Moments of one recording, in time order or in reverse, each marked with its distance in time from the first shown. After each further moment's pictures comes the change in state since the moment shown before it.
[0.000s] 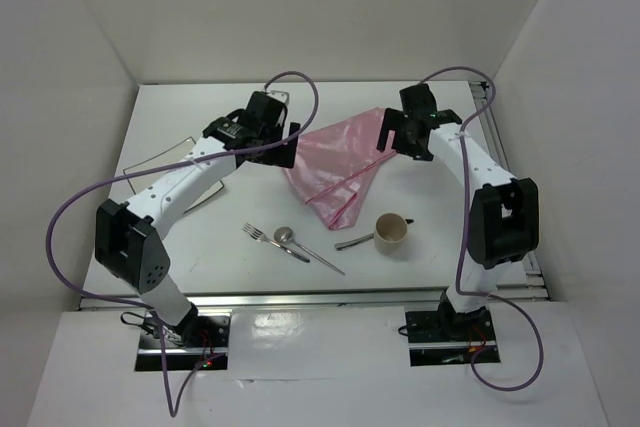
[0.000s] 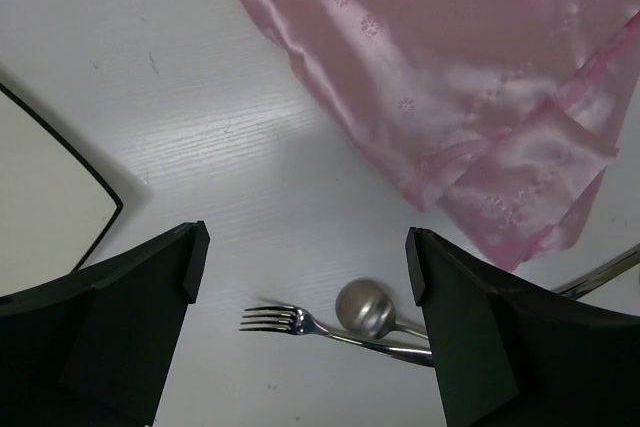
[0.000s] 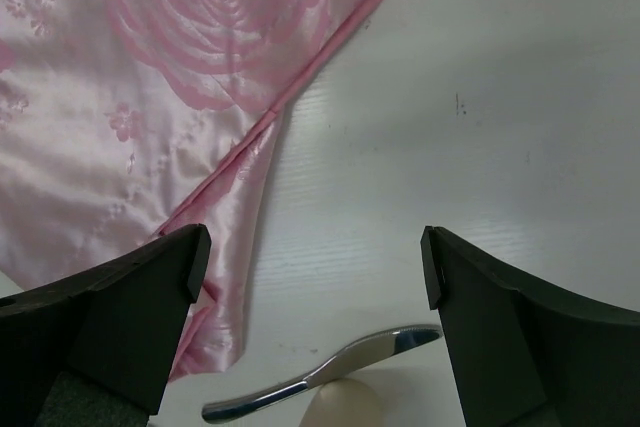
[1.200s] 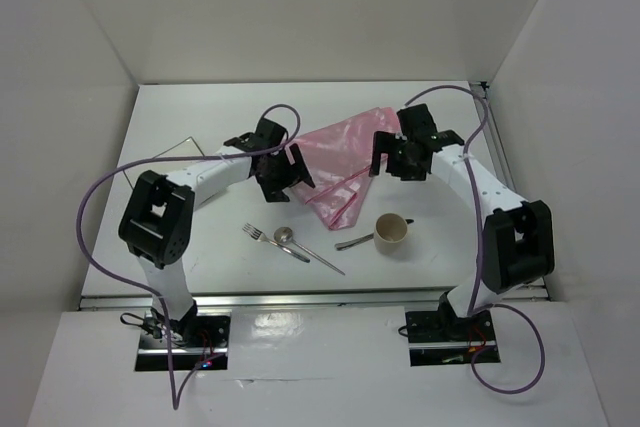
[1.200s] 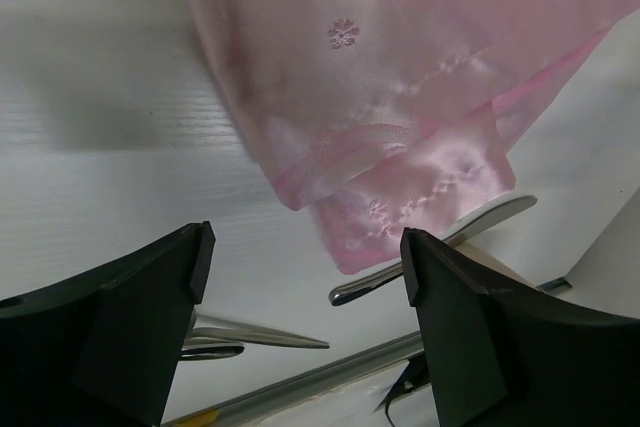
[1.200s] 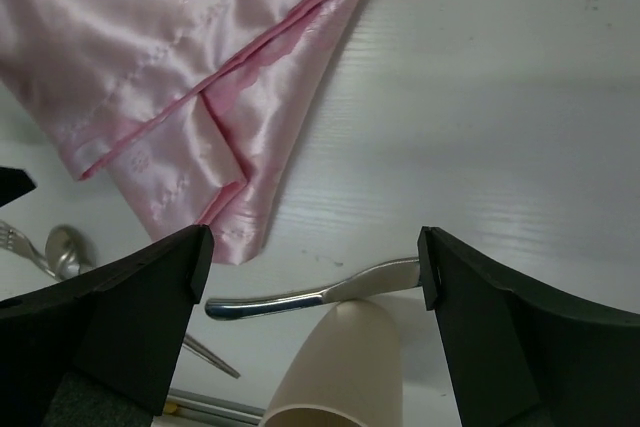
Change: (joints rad) left arm 0.068 0.179 -0.220 0.226 0.435 -0.609; right arm 0.048 -0.169 -0.216 0.013 -0.179 -0.047
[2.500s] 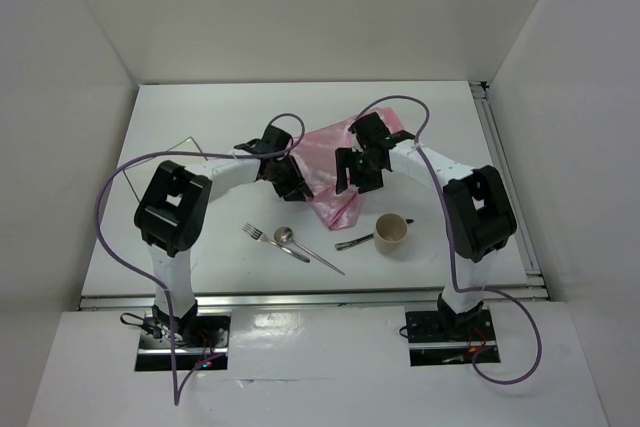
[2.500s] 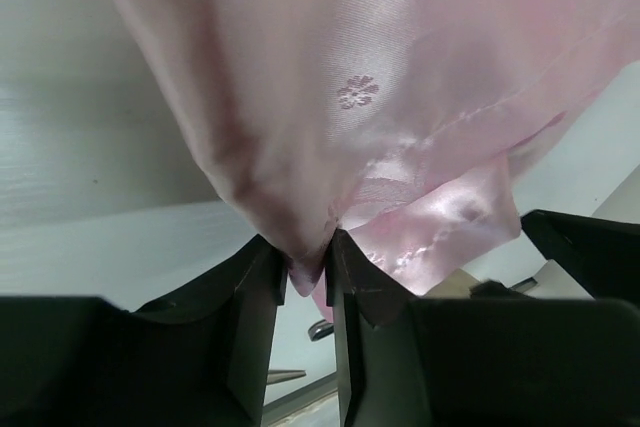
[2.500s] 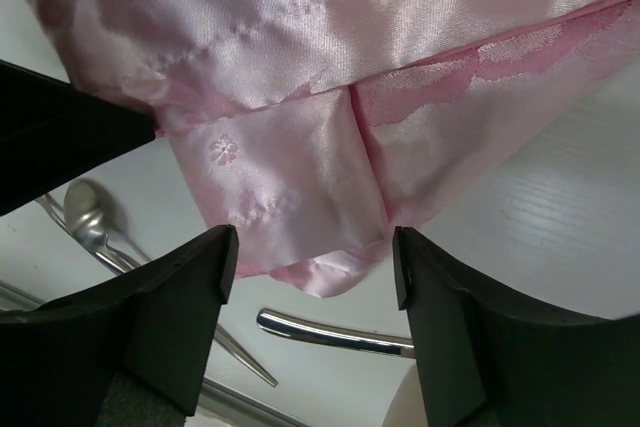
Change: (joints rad) left arm -0.002 0.131 -0.020 0.138 0.090 -0.091; right arm 0.184 0.261 0.095 0.054 -0.143 -0.018
